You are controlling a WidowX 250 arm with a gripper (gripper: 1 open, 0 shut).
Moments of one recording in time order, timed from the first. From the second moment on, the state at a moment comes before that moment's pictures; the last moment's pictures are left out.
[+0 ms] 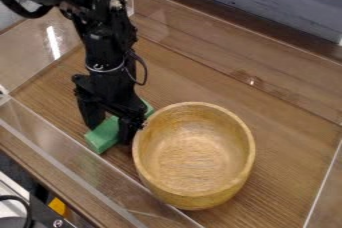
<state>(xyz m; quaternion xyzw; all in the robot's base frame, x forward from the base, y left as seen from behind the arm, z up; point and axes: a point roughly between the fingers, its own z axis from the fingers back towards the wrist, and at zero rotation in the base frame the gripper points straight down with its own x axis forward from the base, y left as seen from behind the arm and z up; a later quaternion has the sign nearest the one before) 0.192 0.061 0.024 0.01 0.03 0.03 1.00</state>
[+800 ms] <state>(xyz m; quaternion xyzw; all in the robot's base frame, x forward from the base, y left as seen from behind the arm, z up) 0.181 0.086 0.029 0.00 0.04 0.05 1.00</state>
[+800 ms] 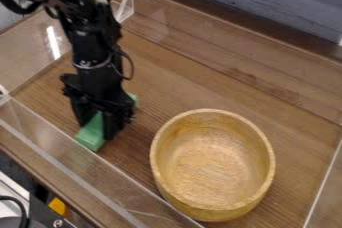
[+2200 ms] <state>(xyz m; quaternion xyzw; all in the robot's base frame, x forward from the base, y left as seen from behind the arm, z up) 0.193 0.051 0.073 -0.01 0.06 0.03 1.00</state>
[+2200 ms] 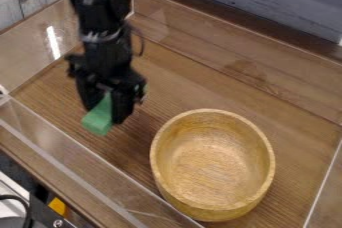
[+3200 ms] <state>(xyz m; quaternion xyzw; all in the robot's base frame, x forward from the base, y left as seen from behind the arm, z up) 0.192 -0.076 0.104 -0.03 0.06 -0.07 1.00</state>
